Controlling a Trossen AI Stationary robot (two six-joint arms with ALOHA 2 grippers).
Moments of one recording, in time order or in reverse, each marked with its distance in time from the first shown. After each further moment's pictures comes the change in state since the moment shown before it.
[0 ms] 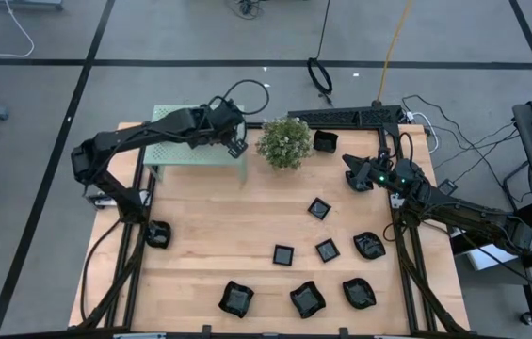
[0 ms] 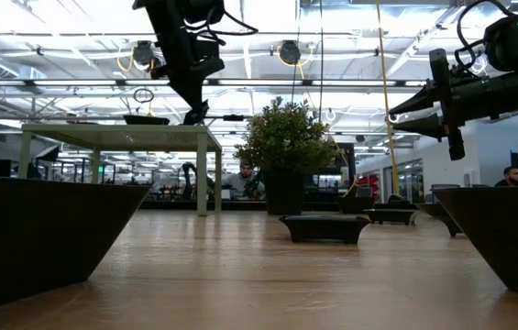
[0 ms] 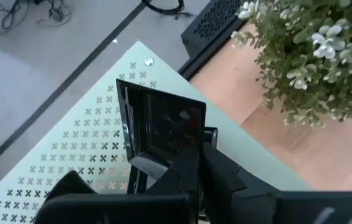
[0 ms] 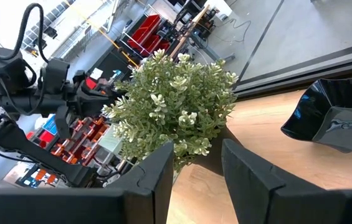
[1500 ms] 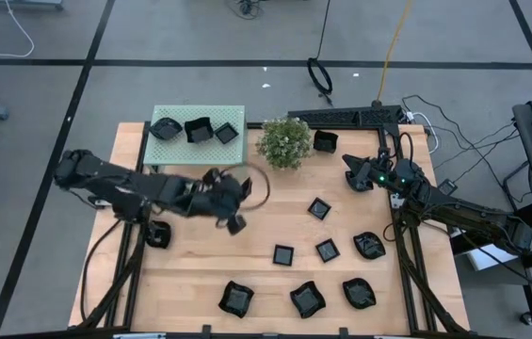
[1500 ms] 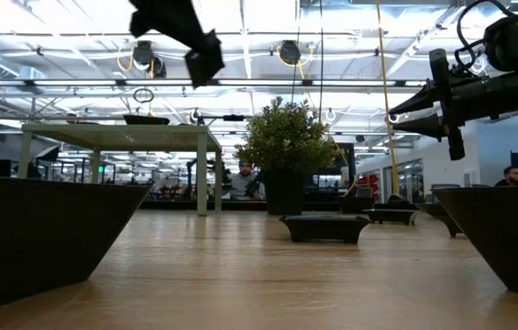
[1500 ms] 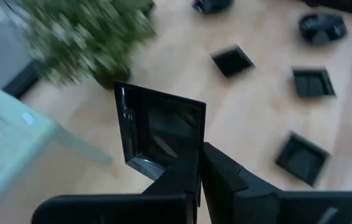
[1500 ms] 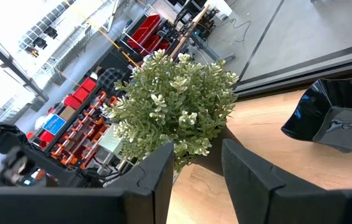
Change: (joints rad) left arm -0.642 -0.137 -0.157 0.145 -0.090 -0.336; right arm 0.000 0.000 0.000 0.000 0.000 0.000
